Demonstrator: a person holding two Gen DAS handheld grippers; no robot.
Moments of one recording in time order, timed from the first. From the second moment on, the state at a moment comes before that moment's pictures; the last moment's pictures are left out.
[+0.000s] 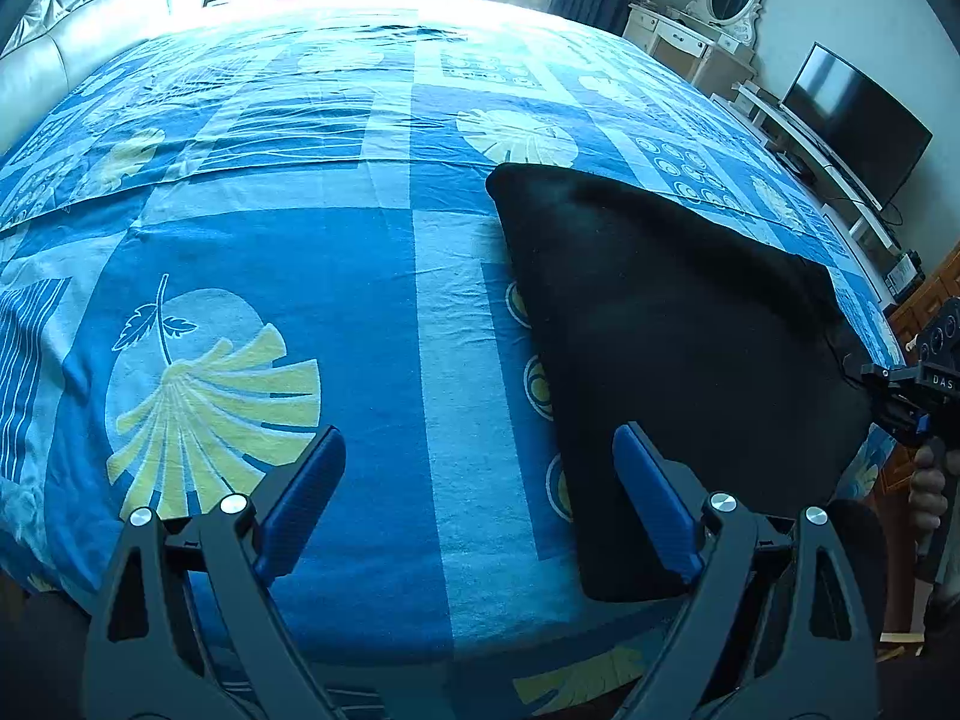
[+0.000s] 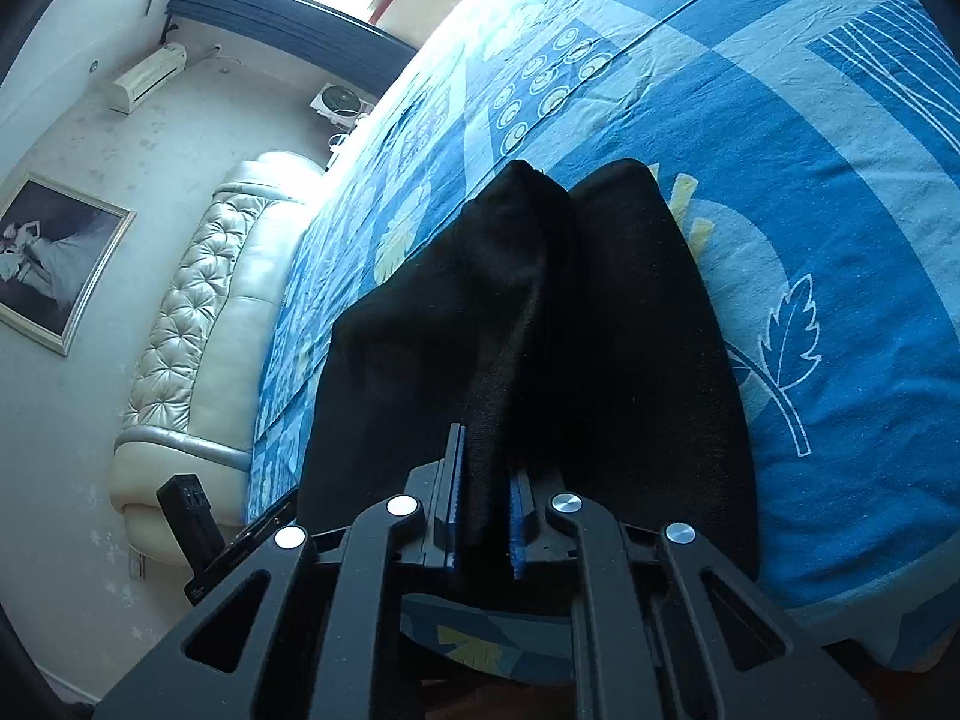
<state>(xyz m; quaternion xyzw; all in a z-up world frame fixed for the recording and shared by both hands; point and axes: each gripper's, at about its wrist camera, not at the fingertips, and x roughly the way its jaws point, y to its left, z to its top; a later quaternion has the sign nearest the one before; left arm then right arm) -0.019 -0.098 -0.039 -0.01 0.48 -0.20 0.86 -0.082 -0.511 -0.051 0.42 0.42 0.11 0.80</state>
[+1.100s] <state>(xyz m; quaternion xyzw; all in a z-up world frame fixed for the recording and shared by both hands) -0.020 -0.112 -0.063 0.03 0.51 -0.19 0.84 -0.106 -0.556 -0.096 0.45 0.40 0.06 0.80</state>
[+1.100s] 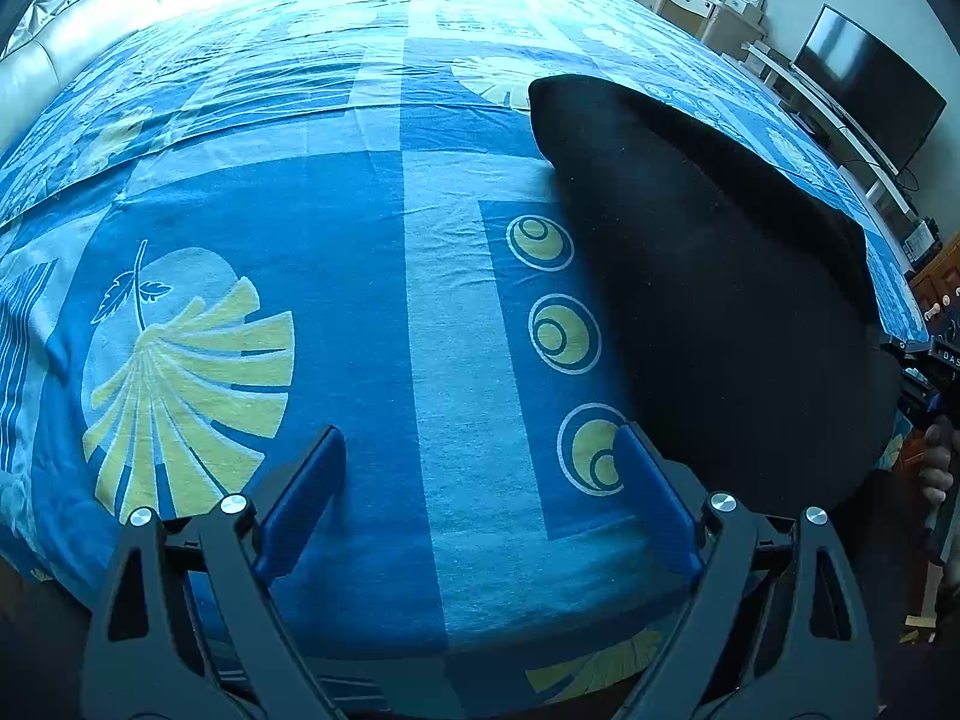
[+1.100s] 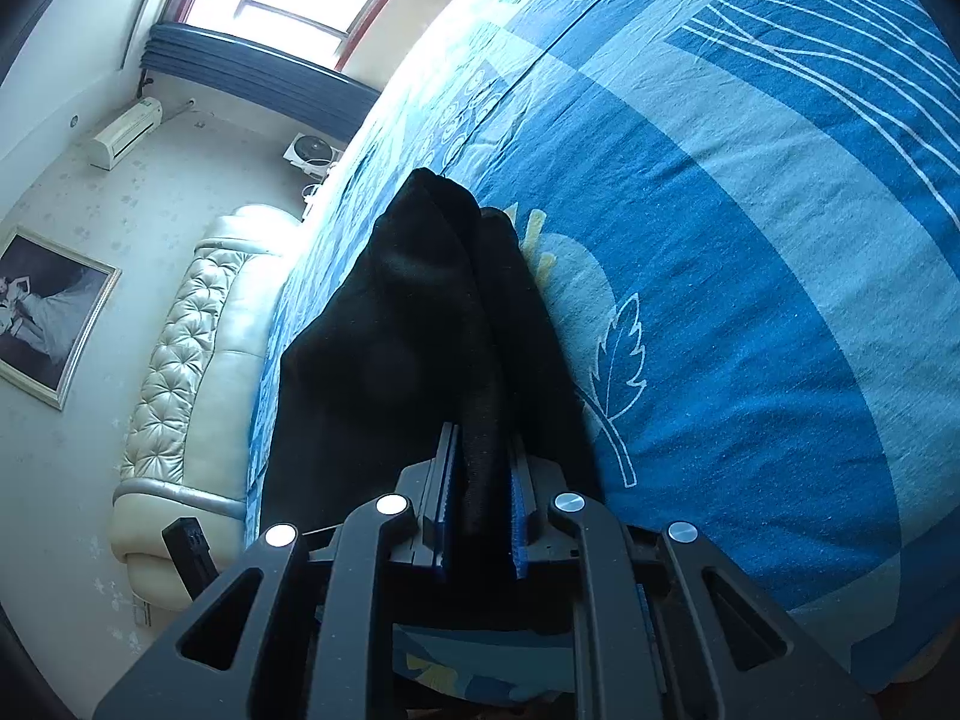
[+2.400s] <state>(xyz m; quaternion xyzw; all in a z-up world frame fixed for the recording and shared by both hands) 0.000 -0.077 -0.069 -0.22 0.57 -0.29 0.74 -0.116 -0.564 -0.096 0.46 0.42 0.10 0.77</state>
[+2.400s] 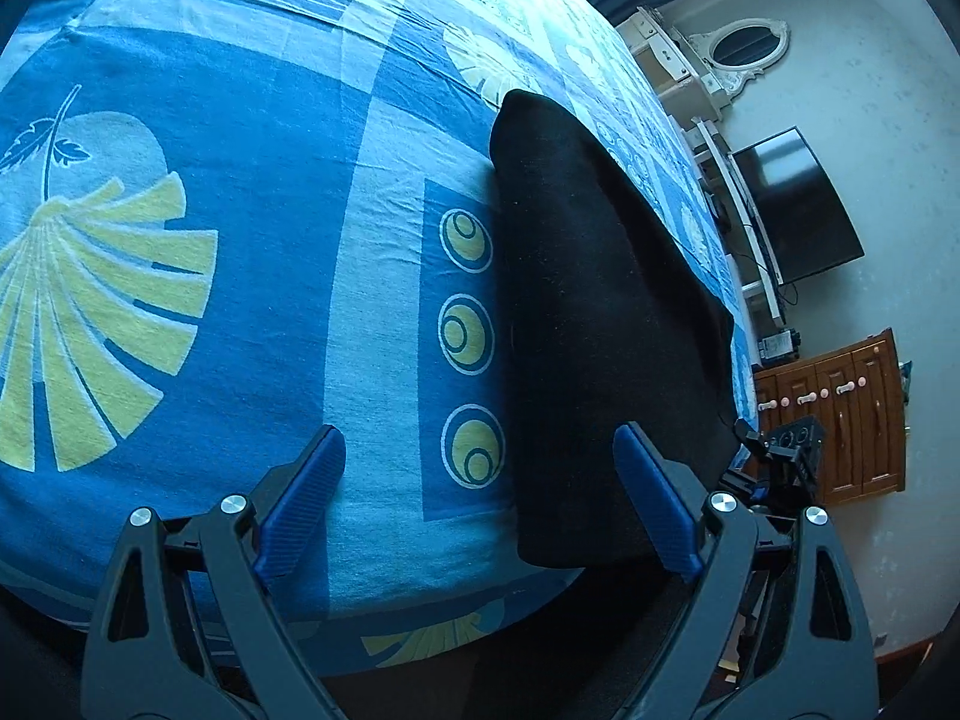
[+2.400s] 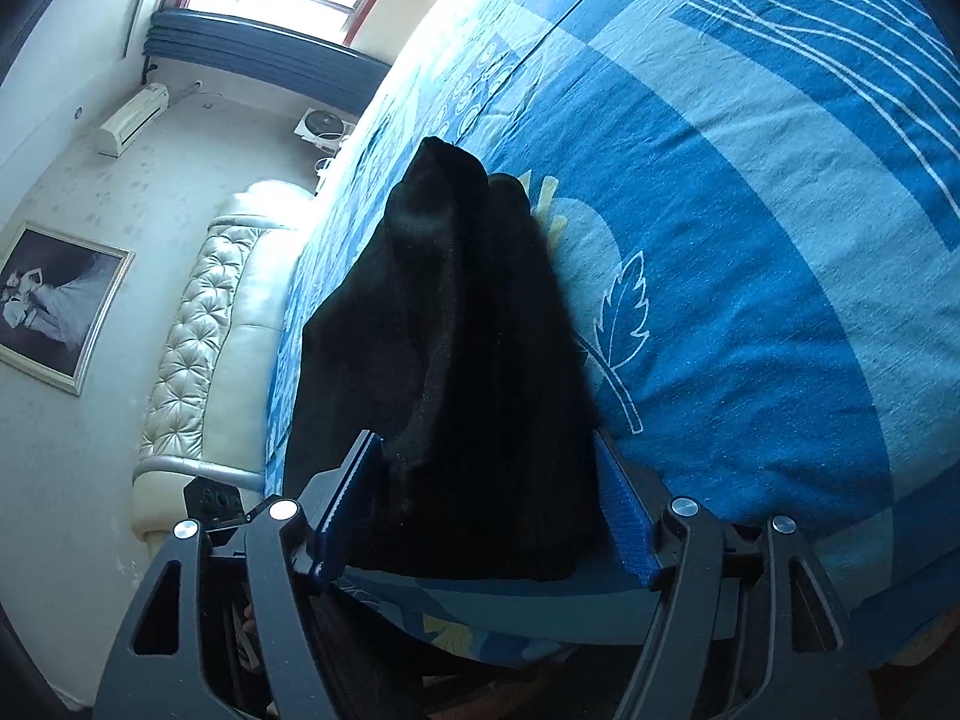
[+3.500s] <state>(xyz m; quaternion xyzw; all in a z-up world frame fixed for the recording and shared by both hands) -0.010 -0.115 -0.066 -0.15 0.57 -0.34 0.73 -0.098 -0.525 -0.084 0.41 0.43 0.10 0.80</state>
